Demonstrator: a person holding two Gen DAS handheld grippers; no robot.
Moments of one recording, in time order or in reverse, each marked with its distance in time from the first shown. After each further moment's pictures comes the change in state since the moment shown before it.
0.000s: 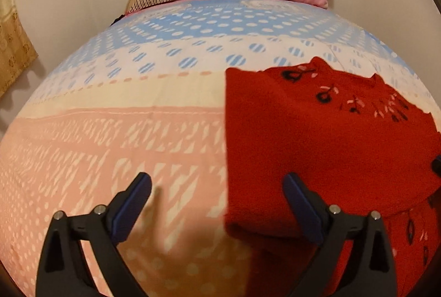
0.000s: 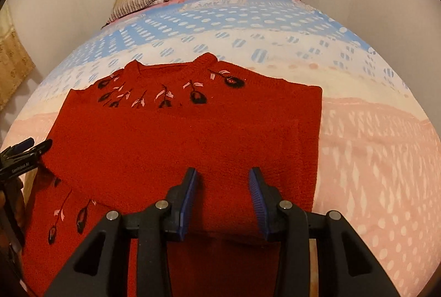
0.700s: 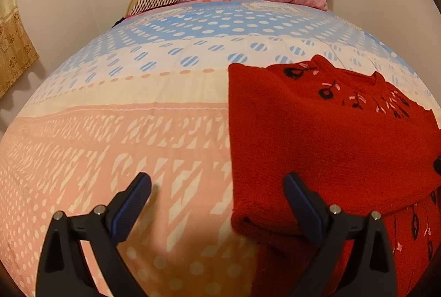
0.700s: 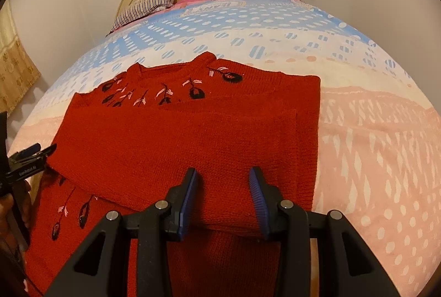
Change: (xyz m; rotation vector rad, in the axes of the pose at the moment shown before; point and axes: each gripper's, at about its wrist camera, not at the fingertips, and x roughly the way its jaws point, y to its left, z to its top) left arm -0.002 -0.002 -0.009 -0.002 -0.023 -0.001; right arm 0.004 -0.010 -0.011 0.045 -0.029 0.051
